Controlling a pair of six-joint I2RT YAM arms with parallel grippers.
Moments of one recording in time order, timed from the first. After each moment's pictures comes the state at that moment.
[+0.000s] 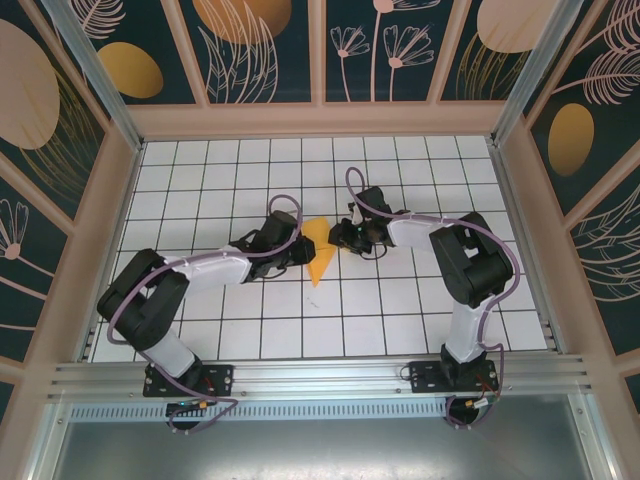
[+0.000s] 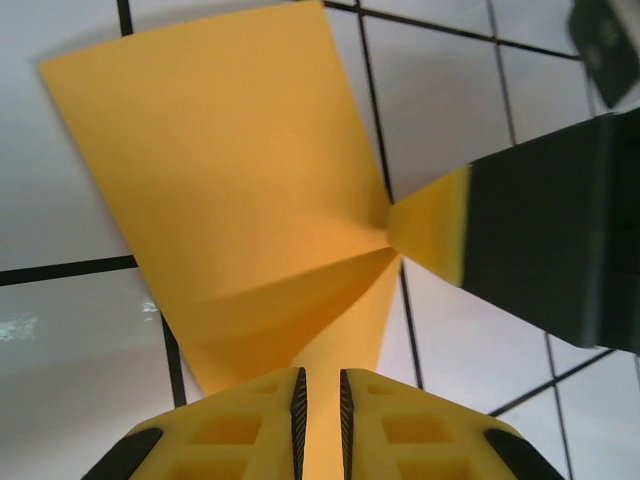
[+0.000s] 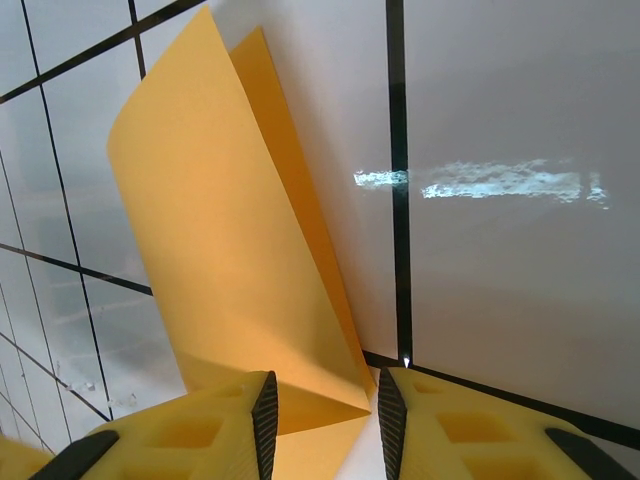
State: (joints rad) left arm -0.69 1.65 0.82 0.02 0.10 -0.75; right arm 0.52 1.88 1.05 -0.15 -0.43 0.72
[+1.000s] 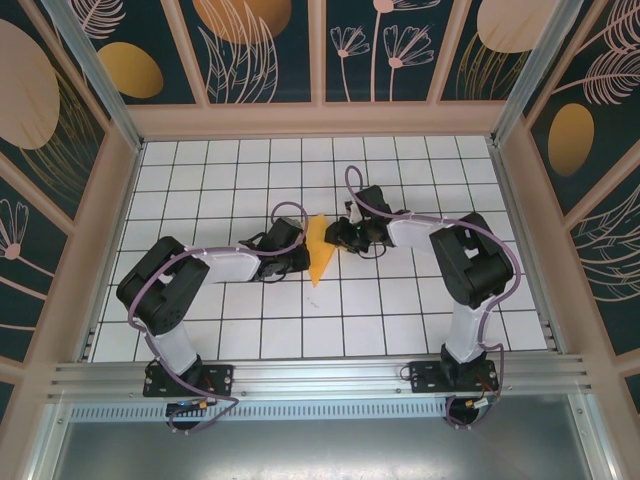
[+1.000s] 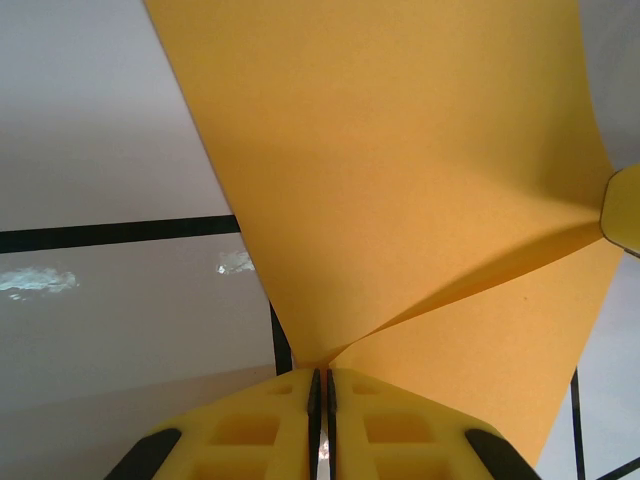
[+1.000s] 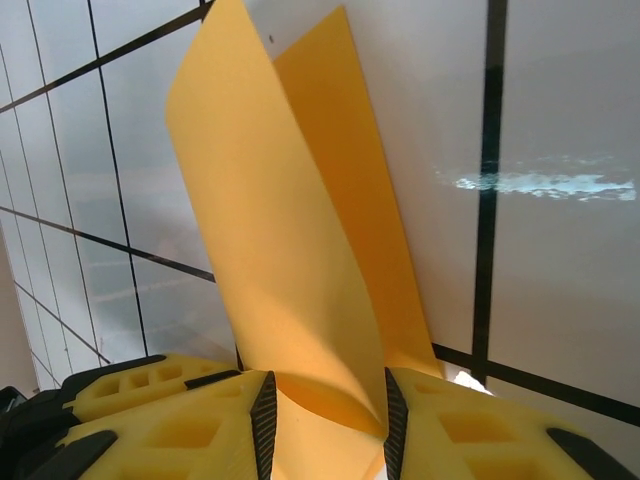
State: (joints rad) left arm -0.68 1.76 0.83 -0.01 0.06 -0.74; right arm 0.53 1.87 1.05 -0.12 -0.50 0.73
